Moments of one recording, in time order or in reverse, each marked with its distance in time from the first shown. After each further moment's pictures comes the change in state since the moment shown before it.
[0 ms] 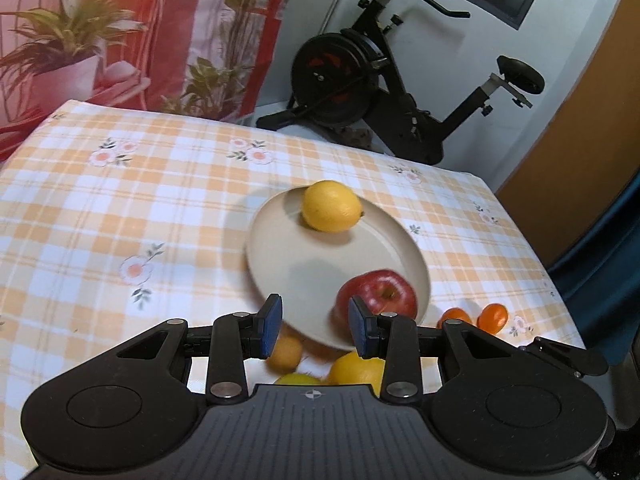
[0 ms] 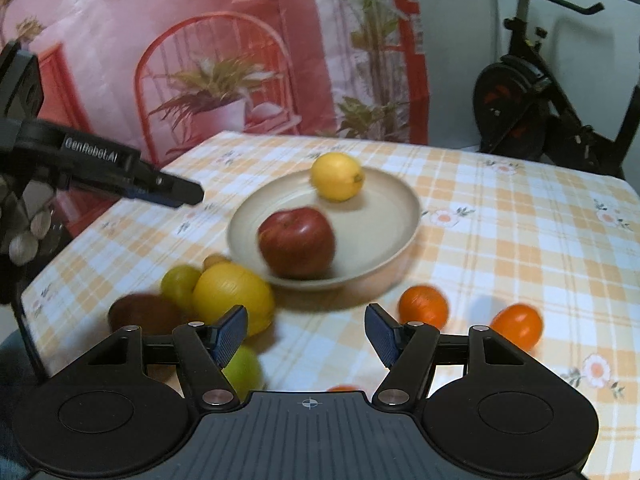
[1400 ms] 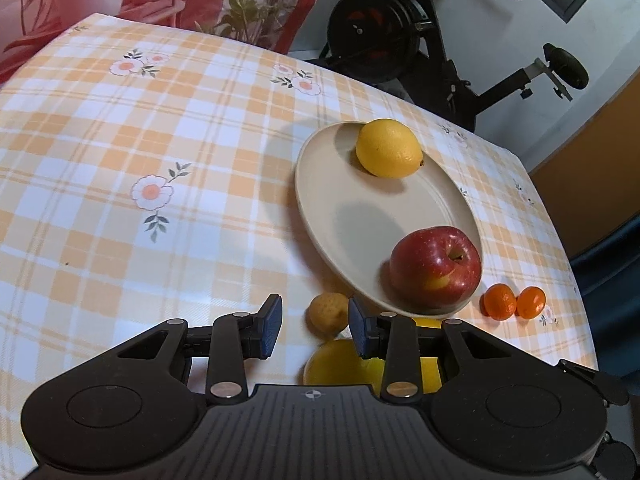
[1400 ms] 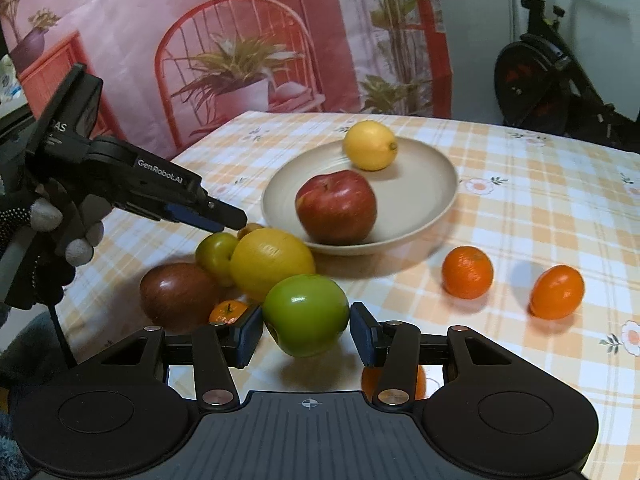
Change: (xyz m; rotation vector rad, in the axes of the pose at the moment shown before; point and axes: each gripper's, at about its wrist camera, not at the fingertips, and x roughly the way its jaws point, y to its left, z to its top) left arm 0.045 0.034 -0.012 -0.137 0.150 0.001; right arm 0.003 0.011 -0.012 0.028 0.042 0.068
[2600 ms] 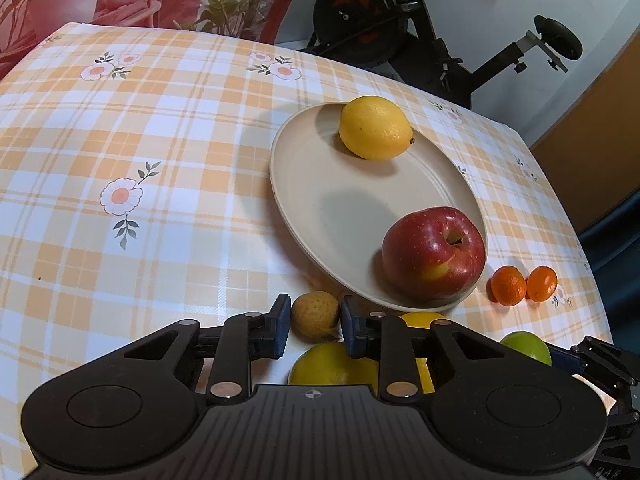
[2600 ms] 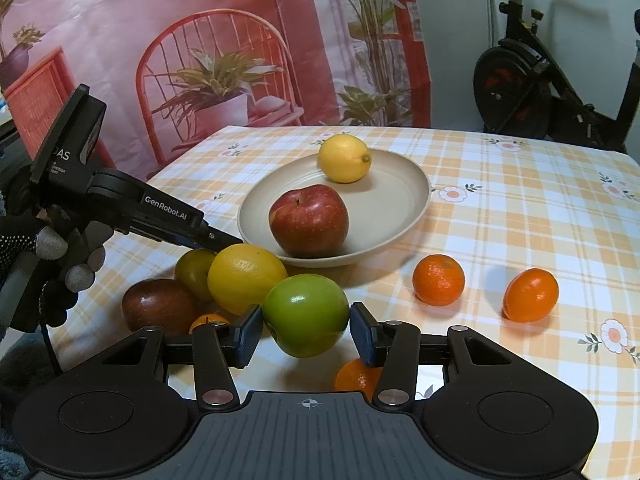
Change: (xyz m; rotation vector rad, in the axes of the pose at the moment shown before) left arm 0.017 -0.012 0.000 0.075 0.029 0.020; right arm -0.006 -0.009 0.001 0.031 -0.036 -0.045
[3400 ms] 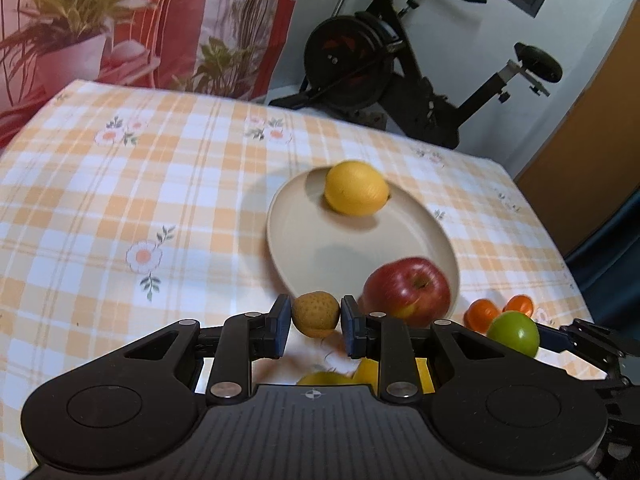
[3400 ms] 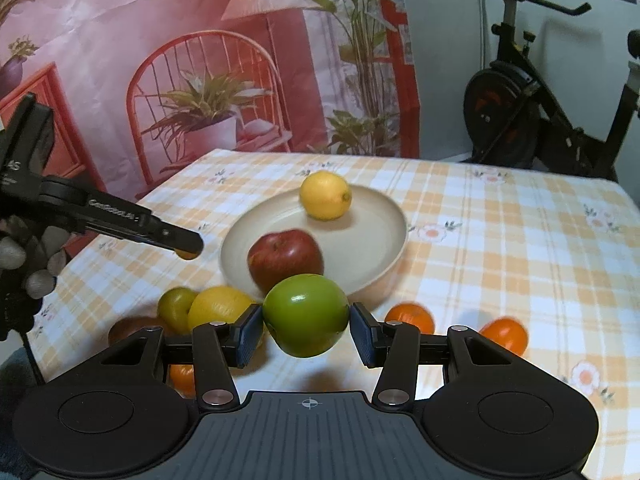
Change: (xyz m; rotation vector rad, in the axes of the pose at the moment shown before) left arm -0.046 -0.013 0.009 0.044 -0.137 0.010; right arm -0.008 -0.011 0.025 -0.023 -0.059 -0.039
